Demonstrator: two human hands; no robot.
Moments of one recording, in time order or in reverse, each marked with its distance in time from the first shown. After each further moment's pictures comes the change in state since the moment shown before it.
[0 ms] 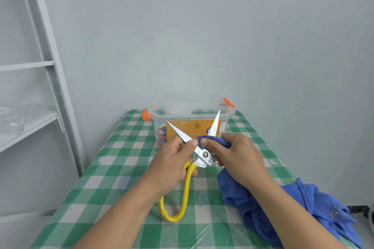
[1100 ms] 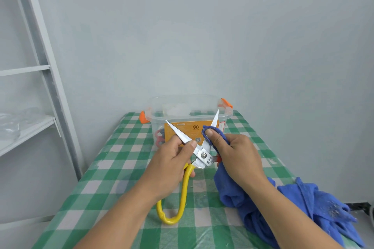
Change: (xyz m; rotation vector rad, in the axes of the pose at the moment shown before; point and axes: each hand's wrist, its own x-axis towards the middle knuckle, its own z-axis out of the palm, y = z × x) left_hand 0.002 0.000 -0.002 0.088 -0.022 0.061; right_hand 0.000 0.001 0.004 0.100 0.083 0.049
